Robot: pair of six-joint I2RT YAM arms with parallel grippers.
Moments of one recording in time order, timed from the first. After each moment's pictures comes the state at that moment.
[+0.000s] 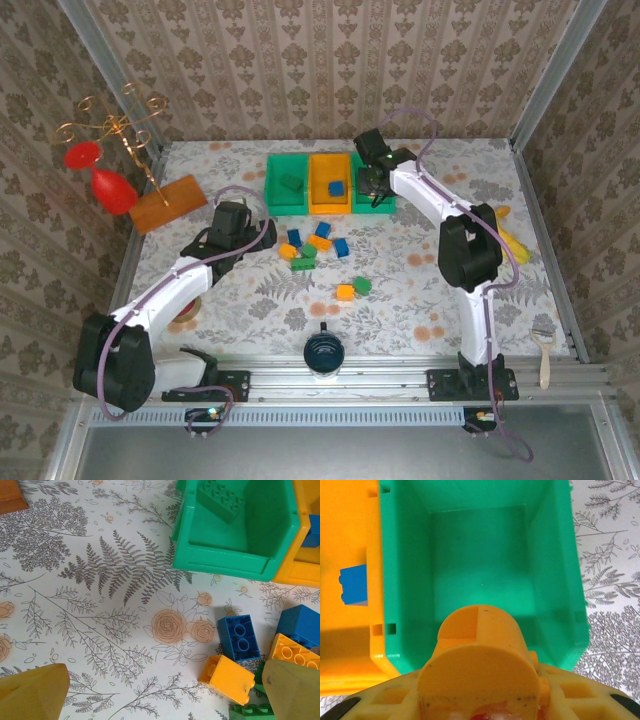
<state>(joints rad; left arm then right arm) -0.42 1.24 0.77 -0.28 -0.16 -0.44 0.40 2.15 1.90 -0.82 0.25 0.45</state>
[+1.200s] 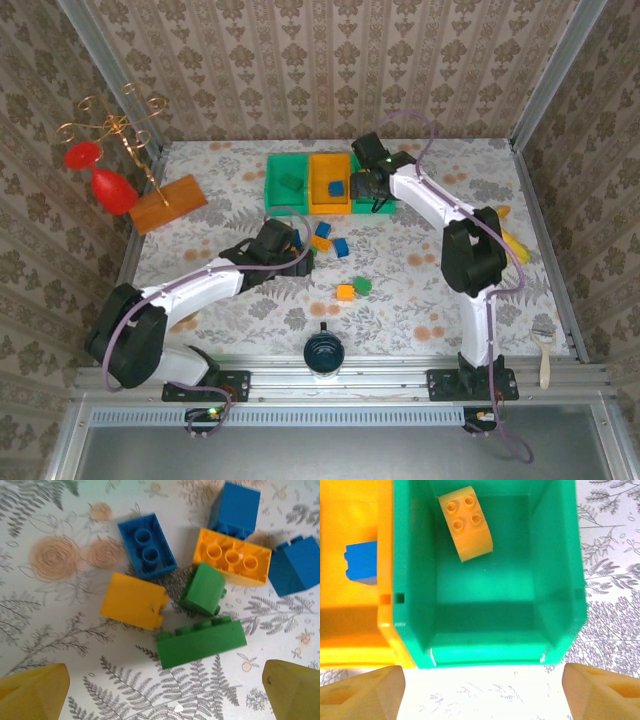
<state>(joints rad) -0.71 1.39 0.77 -0.31 -0.16 -0.46 0.42 2.06 1.80 -0.81 0.26 0.43</state>
